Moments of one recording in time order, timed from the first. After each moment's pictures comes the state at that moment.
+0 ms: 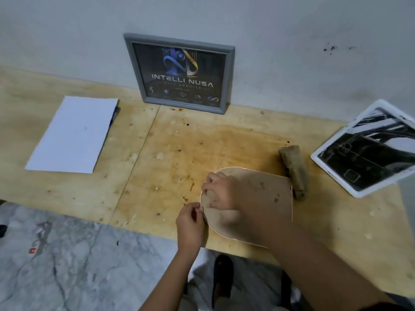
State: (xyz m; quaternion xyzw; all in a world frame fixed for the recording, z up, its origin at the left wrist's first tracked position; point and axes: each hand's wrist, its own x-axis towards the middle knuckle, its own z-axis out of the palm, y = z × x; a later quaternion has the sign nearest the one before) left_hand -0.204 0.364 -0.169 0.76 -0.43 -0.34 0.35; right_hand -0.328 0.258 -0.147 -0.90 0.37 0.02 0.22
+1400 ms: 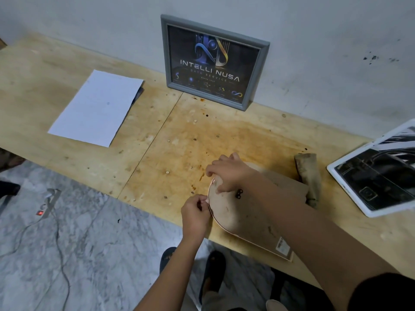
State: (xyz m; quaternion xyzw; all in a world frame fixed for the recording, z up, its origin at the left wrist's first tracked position) left_hand -0.212 0.366 -0.168 0.78 -0.35 -0.35 0.39; right_hand -0.298 0.223 -0.116 -0.91 0.32 0.21 0.15
